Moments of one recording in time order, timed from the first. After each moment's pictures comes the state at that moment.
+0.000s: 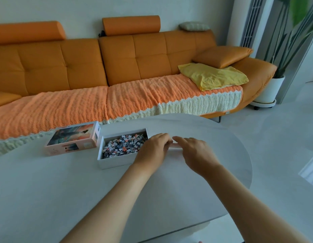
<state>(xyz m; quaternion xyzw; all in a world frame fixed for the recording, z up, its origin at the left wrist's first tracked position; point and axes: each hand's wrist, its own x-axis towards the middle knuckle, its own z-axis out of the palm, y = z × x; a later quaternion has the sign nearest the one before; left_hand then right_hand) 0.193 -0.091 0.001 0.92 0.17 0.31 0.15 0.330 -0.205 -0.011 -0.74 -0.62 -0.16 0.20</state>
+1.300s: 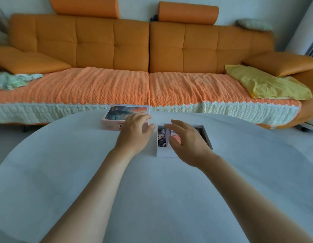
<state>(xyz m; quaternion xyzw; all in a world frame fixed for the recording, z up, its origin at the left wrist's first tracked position) 0.002 0.045 -0.001 0.84 0.38 0.38 0.13 0.171 -0.073 0.017 -0.69 -0.68 0.03 0.27</state>
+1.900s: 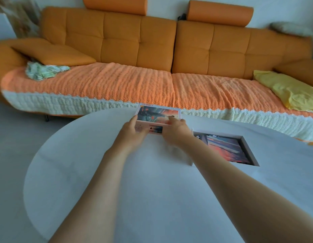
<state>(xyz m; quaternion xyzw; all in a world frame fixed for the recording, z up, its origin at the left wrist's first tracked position) -0.097 0.117 -0.029 0.71 0.54 0.32 0.33 0.068 0.067 0.014 -0.79 -0.57 0.15 0.15</state>
